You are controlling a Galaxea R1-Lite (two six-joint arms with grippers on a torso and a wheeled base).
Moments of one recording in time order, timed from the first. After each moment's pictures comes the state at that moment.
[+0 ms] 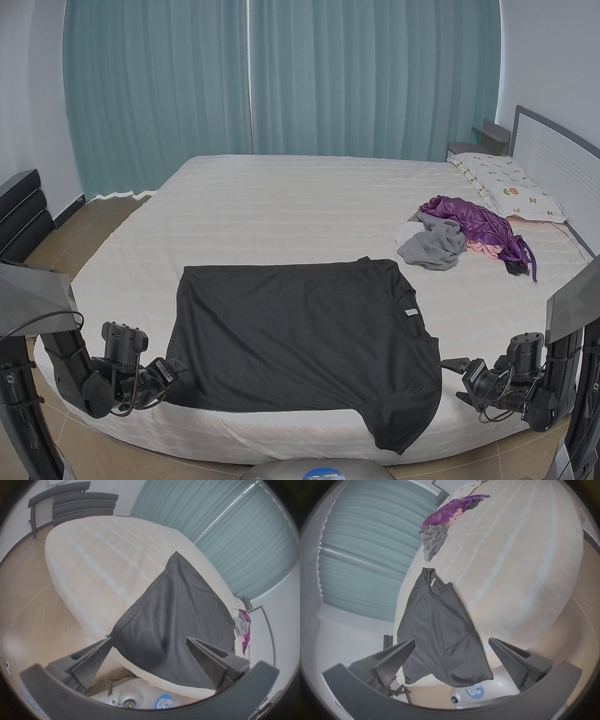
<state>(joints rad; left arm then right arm) -0.14 2.13 -0.35 -0.92 0.04 -0.84 0.15 2.27 -0.06 -1.55 0.20 1.03</state>
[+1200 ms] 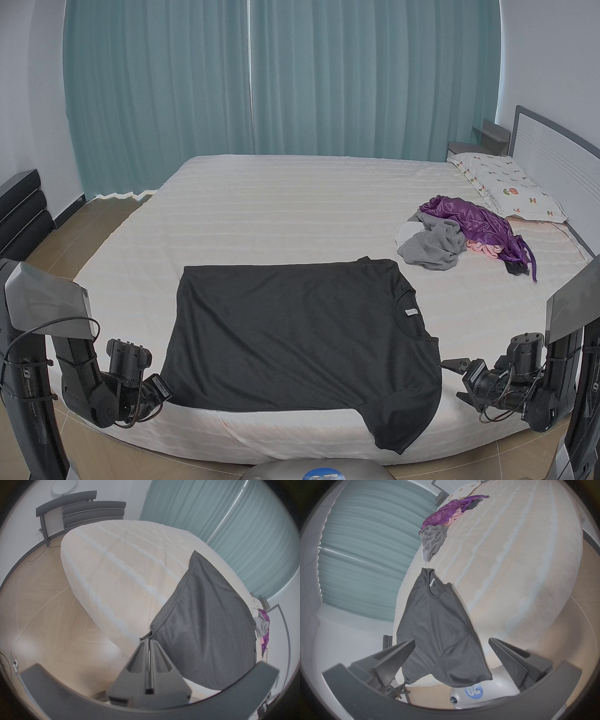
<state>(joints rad) -0.12 2.25 -0.30 -1.00 0.18 -0.82 0.14 2.28 -0.06 -1.55 0.19 1.03</state>
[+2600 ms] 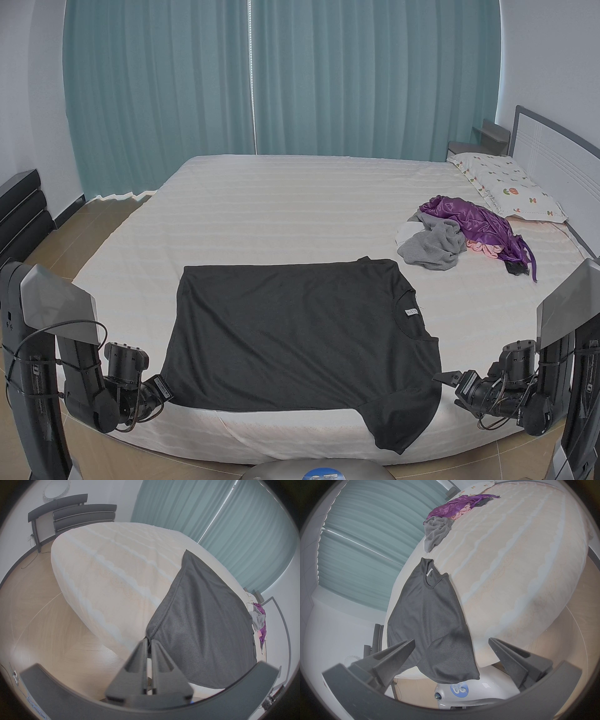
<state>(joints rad) -0.10 2.32 -0.27 -1.17 0.14 -0.73 0.17 2.33 -0.05 -1.55 0.18 0.90</state>
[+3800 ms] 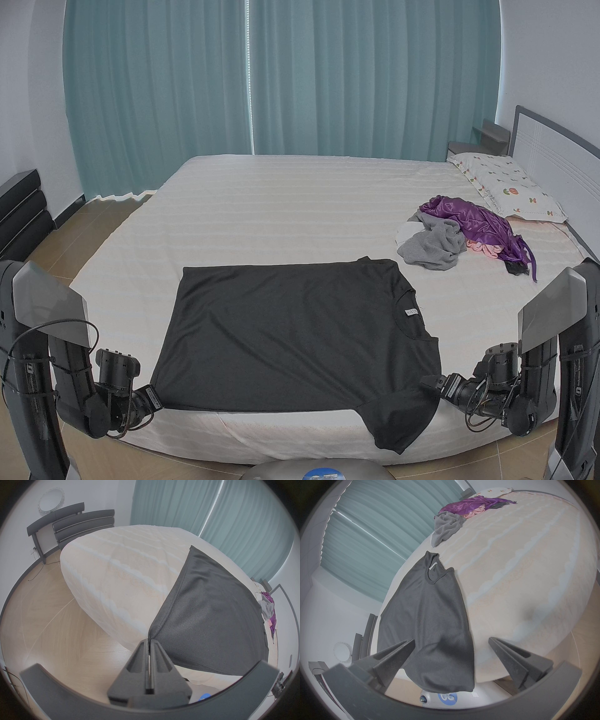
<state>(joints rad) -0.07 2.29 -0.18 -1.17 0.19 -0.62 0.22 2.42 -0.14 -1.55 0.12 0.79</state>
